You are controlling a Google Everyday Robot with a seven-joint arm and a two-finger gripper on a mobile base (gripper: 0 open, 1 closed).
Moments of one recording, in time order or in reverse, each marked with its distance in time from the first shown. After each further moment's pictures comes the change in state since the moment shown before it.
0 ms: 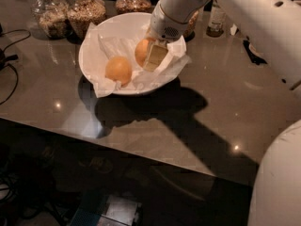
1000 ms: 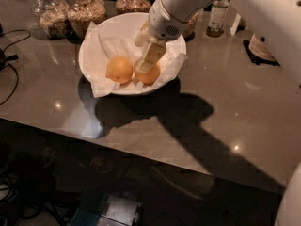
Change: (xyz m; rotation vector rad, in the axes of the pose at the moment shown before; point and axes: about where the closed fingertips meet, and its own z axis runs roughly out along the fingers) arm -0.029 0.018 -0.017 0.015 -0.115 -0.068
